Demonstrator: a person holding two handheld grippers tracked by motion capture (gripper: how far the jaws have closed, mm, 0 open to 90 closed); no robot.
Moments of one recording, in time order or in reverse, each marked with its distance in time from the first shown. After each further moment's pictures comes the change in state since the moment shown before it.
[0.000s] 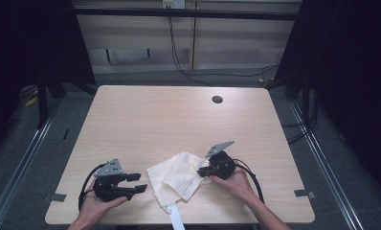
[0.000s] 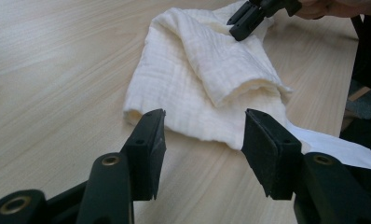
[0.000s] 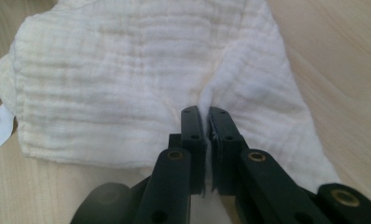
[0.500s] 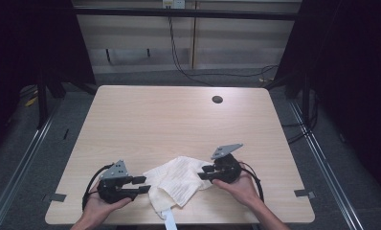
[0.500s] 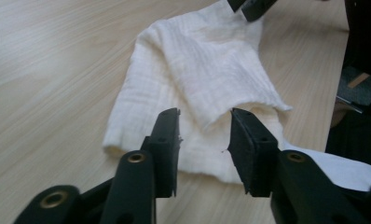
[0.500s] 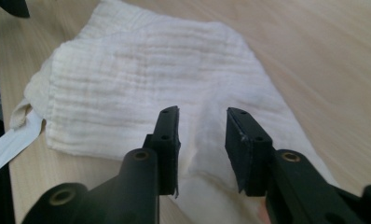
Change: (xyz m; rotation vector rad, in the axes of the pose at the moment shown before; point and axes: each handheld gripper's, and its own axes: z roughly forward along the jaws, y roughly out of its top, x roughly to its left) left arm -0.016 0.011 0.007 0.023 -0.016 0.067; right arm 0.014 -0.003 -0.031 -0.095 -0.010 0.003
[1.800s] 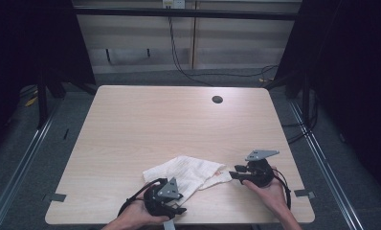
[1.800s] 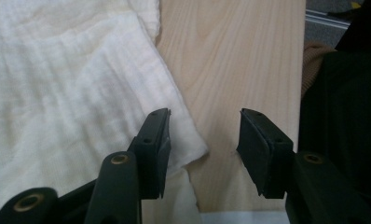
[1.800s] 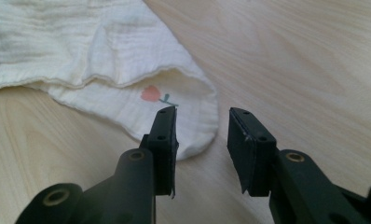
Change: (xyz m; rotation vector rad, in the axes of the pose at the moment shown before) left arm -0.062 0.021 0.094 0.231 -0.149 0.271; right arm -0.040 -0.062 -0.052 -0.025 -0.200 0.118
